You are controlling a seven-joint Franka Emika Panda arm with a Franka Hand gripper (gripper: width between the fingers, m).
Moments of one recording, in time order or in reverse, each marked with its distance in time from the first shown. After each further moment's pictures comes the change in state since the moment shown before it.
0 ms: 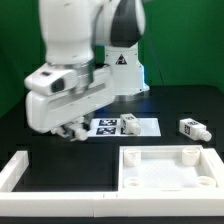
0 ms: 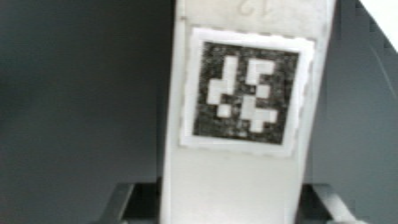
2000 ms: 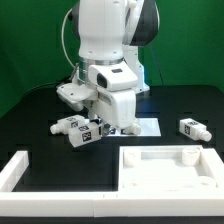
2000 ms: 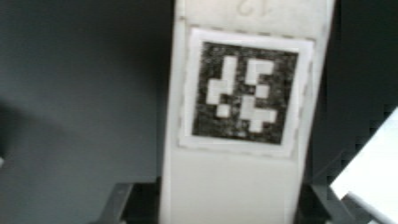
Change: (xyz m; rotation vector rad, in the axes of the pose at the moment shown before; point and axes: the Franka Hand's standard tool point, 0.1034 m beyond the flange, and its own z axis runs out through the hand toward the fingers) arm -0.007 -0.032 0.016 0.012 -0.103 -1.583
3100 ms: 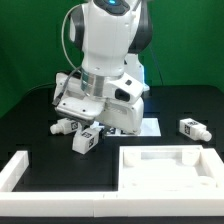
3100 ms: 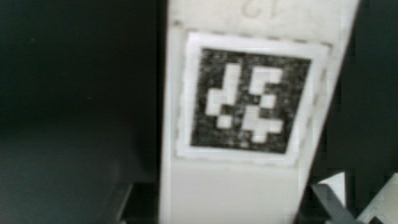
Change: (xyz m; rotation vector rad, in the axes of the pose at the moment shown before) arm 0.013 -0.021 0.025 0.131 0.056 -0.381
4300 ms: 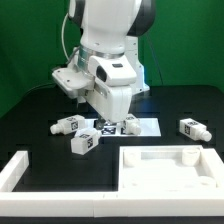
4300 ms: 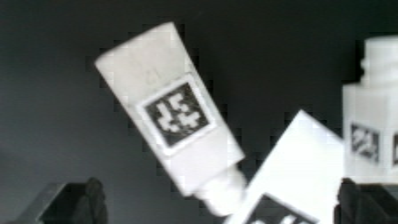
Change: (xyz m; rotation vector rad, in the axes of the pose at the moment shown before) arm -0.025 -0.007 -0.059 0.038 -0.063 0.818
